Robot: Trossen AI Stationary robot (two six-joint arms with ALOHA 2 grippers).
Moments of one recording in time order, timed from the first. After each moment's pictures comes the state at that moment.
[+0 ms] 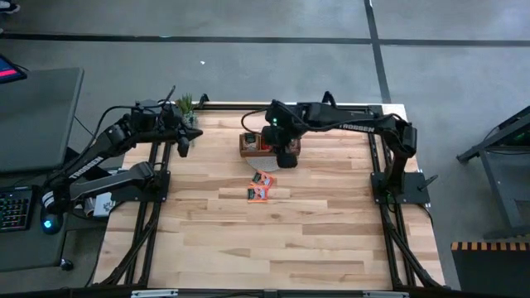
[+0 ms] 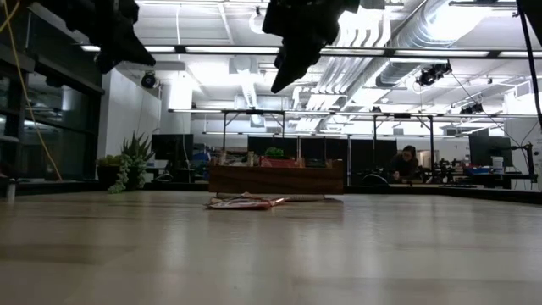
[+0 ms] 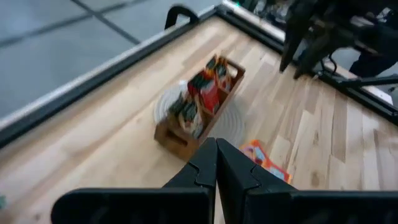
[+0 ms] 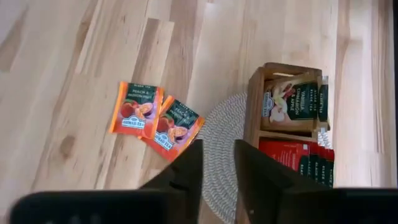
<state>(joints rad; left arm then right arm) 0.67 0.61 0.78 -0.65 0.27 -0.17 -0.26 1.85 1.71 -0.87 -0.23 -0.36</state>
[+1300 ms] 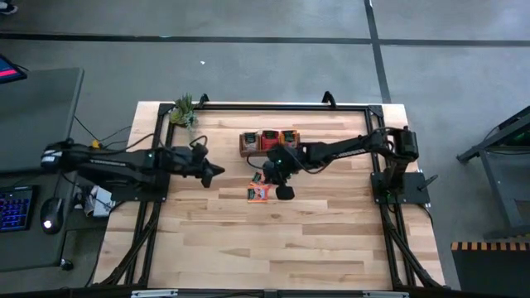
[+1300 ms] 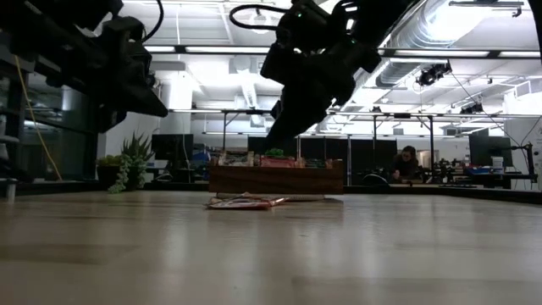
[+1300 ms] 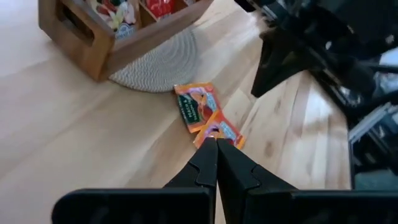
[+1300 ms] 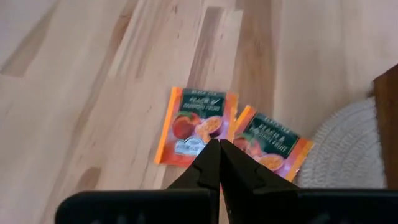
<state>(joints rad) 0.05 0.74 0.35 -0.10 -0.08 -0.77 -0.09 1.84 1.17 -0.16 -0.26 -0.16</state>
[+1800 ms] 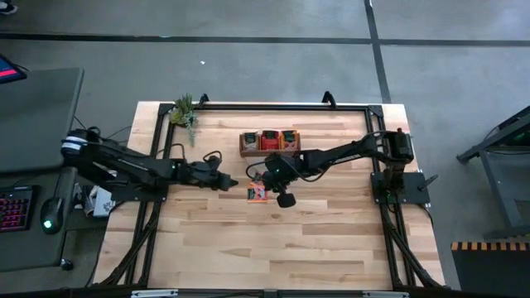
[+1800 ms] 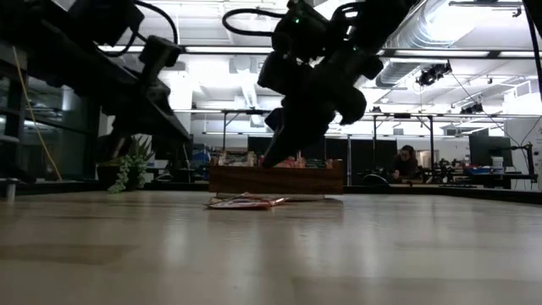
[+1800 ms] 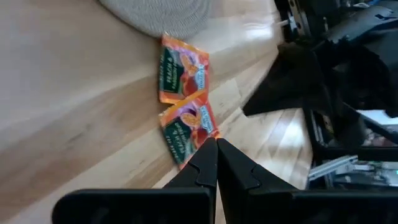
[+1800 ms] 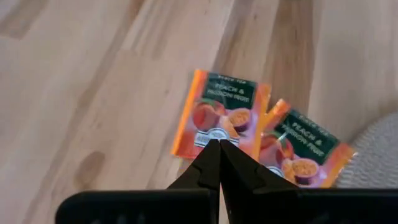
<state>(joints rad) -0.11 1.16 0.35 0.29 -0.17 -1.27 -0.03 1.89 1.16 -0.13 -0.24 -0.23</state>
